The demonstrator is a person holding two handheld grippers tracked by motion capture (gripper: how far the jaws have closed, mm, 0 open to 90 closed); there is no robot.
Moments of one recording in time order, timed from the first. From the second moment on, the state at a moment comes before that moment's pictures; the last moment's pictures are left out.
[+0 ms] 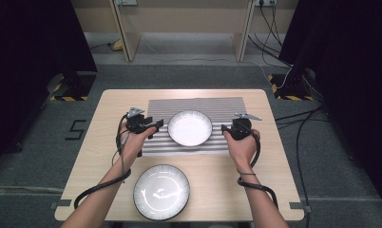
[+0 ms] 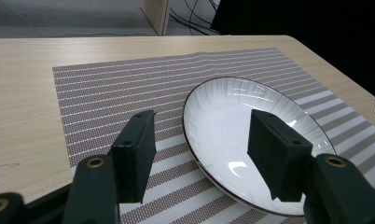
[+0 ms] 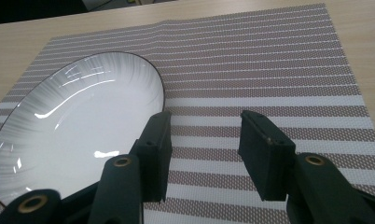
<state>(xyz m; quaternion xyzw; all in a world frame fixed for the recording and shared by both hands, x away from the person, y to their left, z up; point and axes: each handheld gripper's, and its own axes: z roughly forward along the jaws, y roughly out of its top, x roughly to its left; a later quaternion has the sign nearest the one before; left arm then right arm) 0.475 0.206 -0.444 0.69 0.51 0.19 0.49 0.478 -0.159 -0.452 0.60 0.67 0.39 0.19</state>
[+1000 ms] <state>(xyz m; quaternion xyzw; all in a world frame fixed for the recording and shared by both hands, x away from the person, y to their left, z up) 0.405 0.253 -0.450 0.69 0.49 0.20 0.49 0.400 -0.201 -0.444 0.59 0.67 0.40 0.20</state>
